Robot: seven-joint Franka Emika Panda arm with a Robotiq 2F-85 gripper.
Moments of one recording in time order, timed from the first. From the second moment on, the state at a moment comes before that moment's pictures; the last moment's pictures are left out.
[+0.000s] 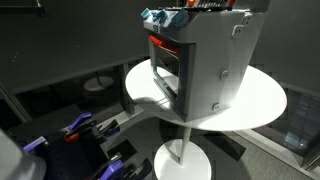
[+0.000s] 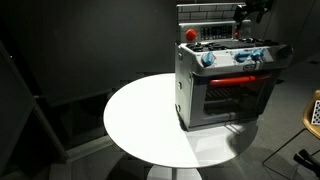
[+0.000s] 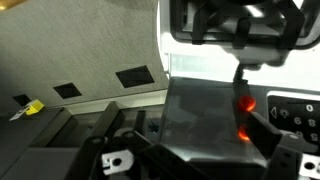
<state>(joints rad) -0.06 0.11 -0.04 -1.76 -0.44 2.14 0.48</state>
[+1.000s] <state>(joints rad) -0.04 0.04 -0.04 -1.73 -0.24 1.92 0.46</state>
